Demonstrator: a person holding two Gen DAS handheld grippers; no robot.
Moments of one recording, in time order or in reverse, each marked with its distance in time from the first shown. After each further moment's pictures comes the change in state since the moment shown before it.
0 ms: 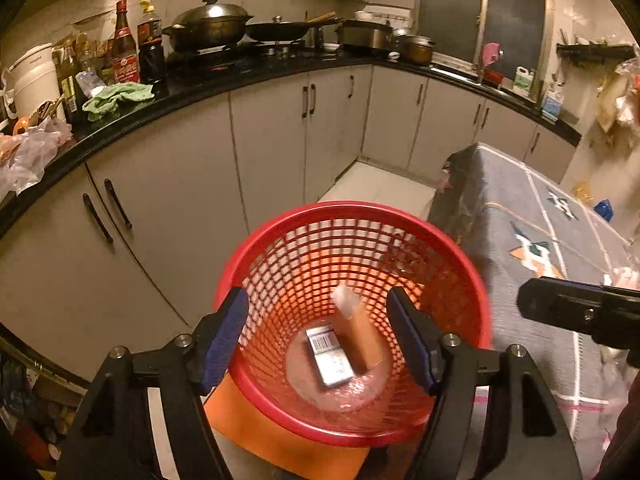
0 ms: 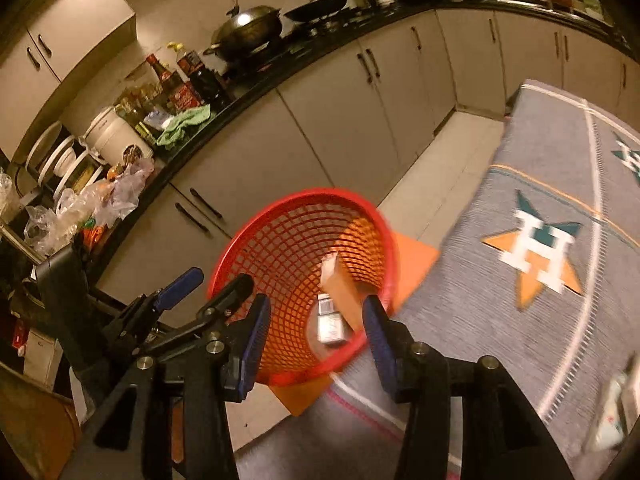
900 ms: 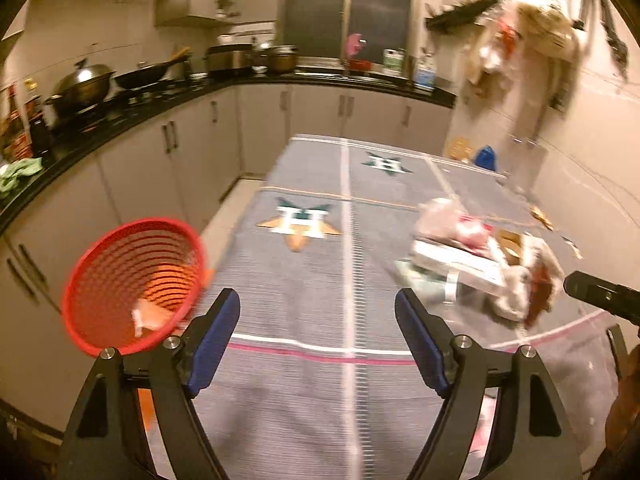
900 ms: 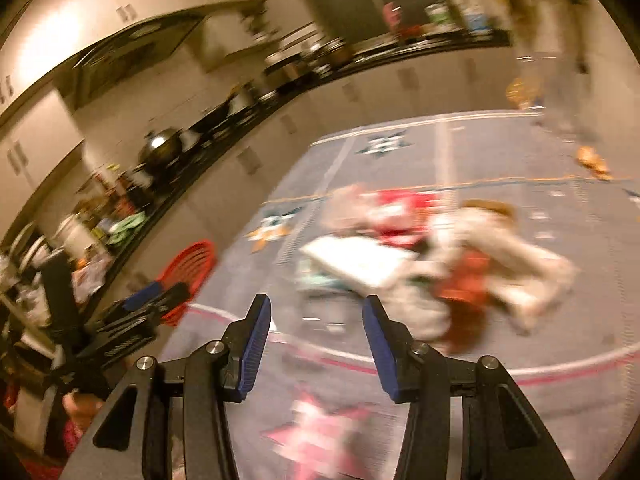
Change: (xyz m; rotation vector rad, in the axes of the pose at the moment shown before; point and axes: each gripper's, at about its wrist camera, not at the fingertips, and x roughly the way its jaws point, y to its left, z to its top) left arm -0.096 -0.188 -0.052 0.262 -0.047 -0.330; right arm -0.256 -0.146 -0.173 0.262 -0.354 -0.255
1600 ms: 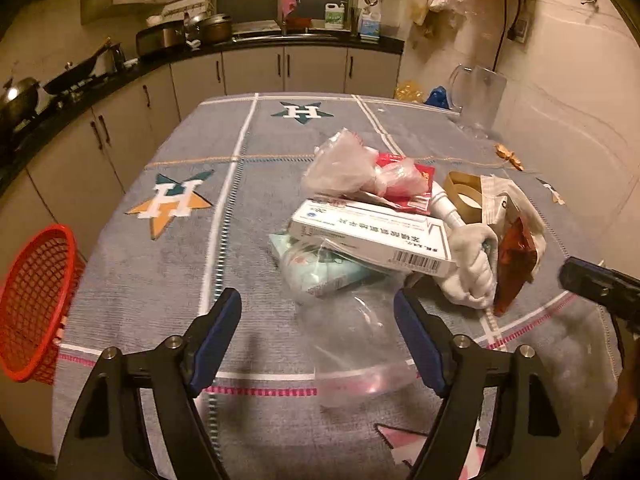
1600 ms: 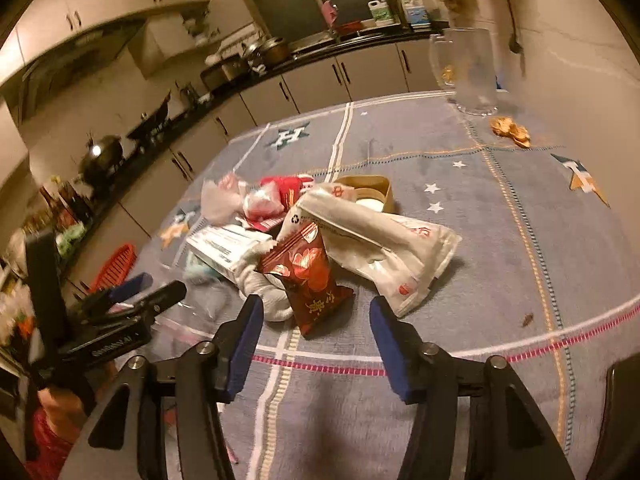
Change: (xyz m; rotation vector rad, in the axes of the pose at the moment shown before) left arm 0.078 -0.088 -0.007 0.125 0.150 -0.110; right arm -0.001 -0.074 -0.011 0.044 0.027 -0.175
